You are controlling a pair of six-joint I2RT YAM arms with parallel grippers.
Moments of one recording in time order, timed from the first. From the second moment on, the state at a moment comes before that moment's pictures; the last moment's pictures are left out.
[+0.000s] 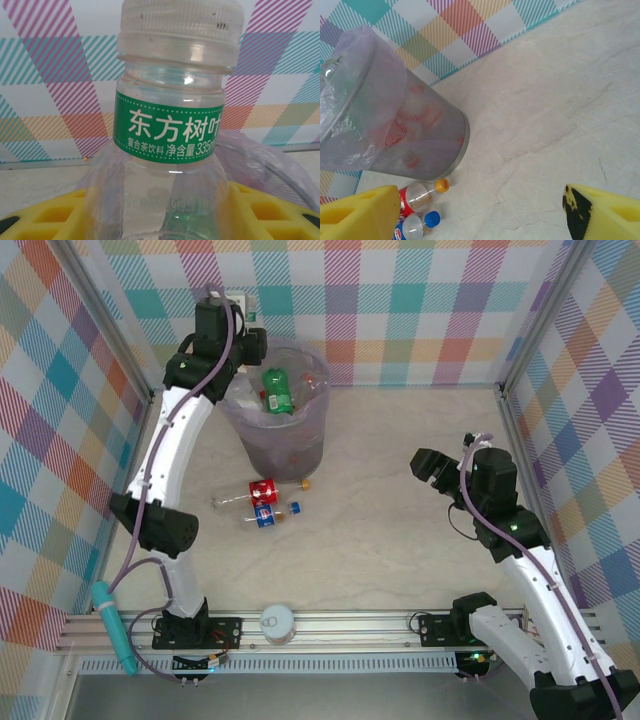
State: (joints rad) left arm -0.30 1.93 2.32 -0.79 -0.19 -0.11; right arm 0.27 0.80 0.89 -0.53 -0.10 0.64
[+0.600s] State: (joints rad) left arm -0.29 2.03 2.37 -0.90 -0.10 -0.11; right arm 0.27 0.82 0.89 -0.53 -0.09 0.64
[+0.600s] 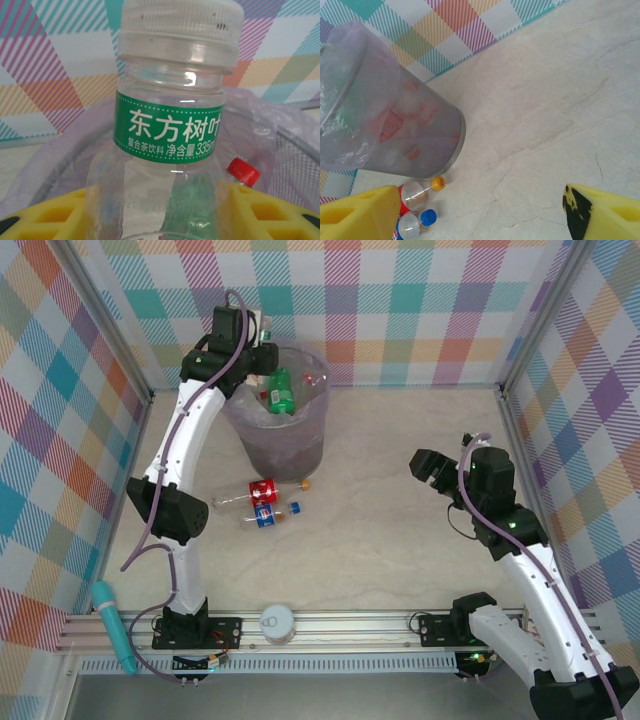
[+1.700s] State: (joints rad) left arm -0.30 2.02 2.29 -0.95 -0.04 0.01; right arm 0.27 0.91 0.89 -0.48 -0.09 0.62
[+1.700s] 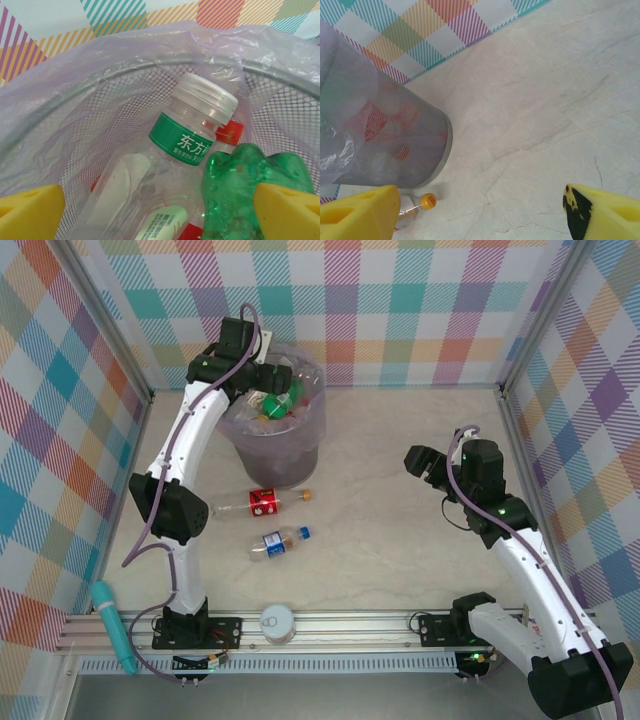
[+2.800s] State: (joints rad) left arm -0.87 1.32 0.91 -0.79 -0.17 -0.13; right arm 0.27 0.96 0.89 -0.47 -0.08 0.60
